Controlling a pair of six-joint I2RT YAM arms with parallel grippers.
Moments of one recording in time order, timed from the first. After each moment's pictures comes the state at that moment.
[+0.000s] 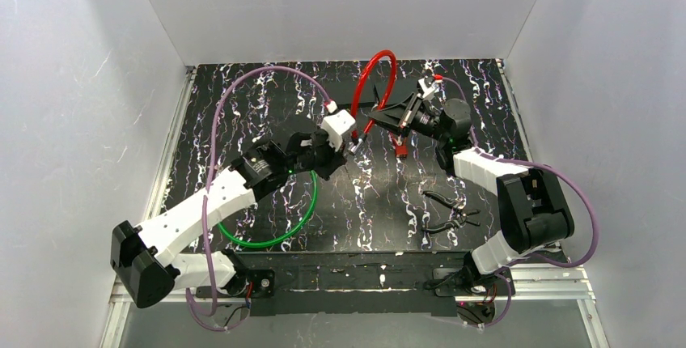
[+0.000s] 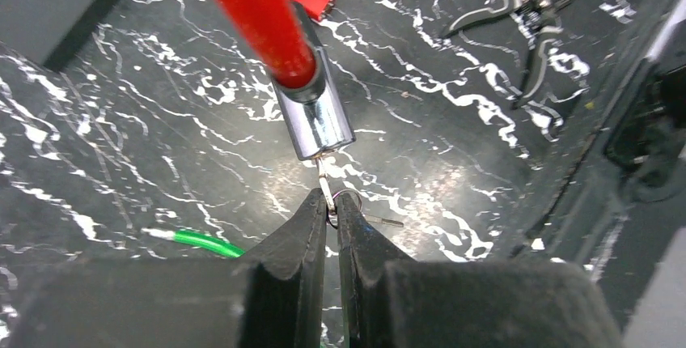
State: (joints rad) left arm -0.82 1.21 1.08 -0.40 0.10 0.07; right arm 0.32 1.54 0.79 0.82 -0.79 1.36
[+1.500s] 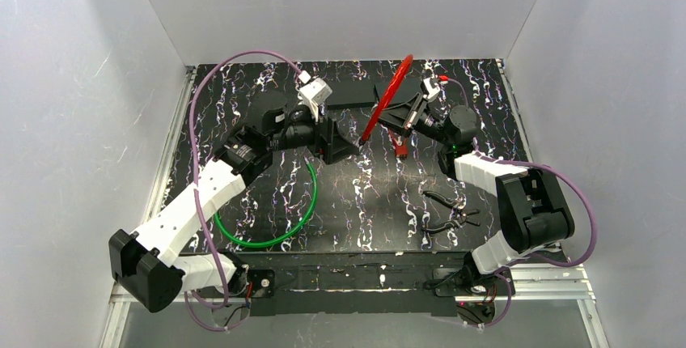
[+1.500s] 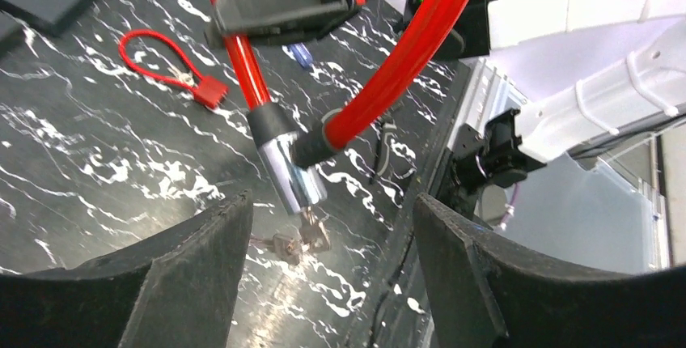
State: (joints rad) left arm -0.60 1.20 1.12 -0.23 0.59 -0.26; right arm 0.30 1.54 0.74 1.04 -0.80 1.45
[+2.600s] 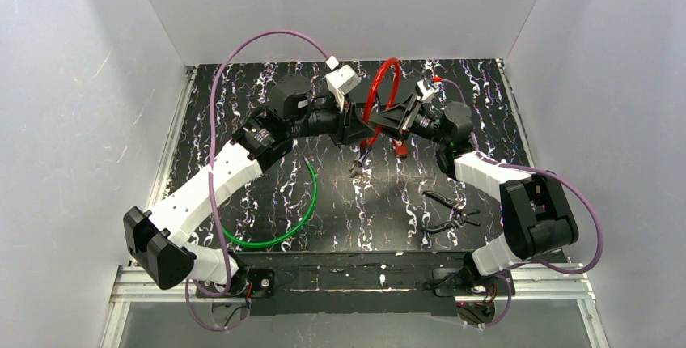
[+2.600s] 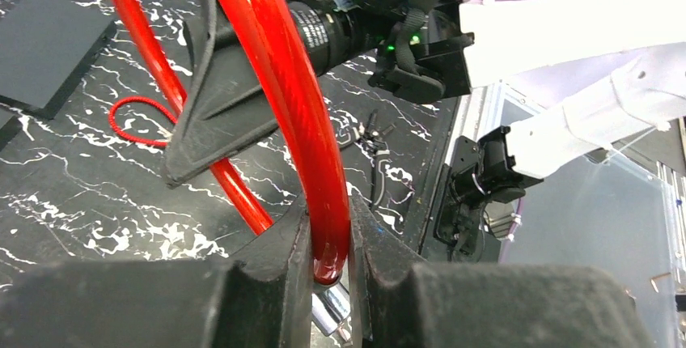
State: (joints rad) left arm -0.72 1.36 1.37 -0.28 0.53 -0.18; right arm 0.34 1.50 0.76 0.84 -0.80 1.36
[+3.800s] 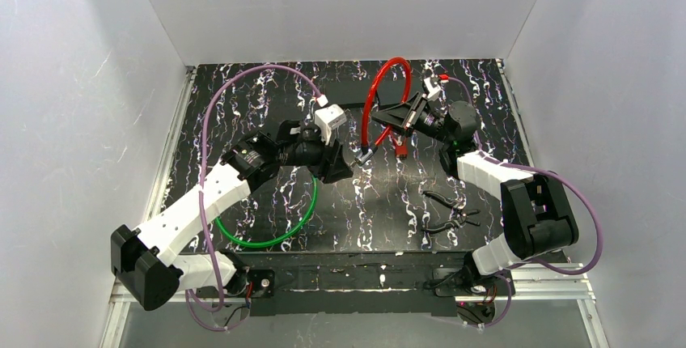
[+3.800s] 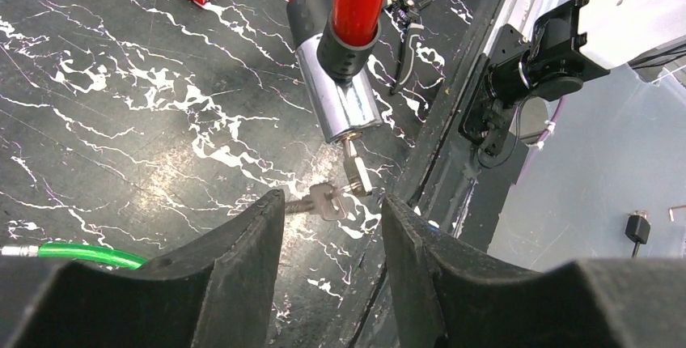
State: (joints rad) left arm -0.69 1.21 1.11 -0.46 0.51 -0.10; right arm 0.30 1.50 0.76 0.86 -0.77 1.35
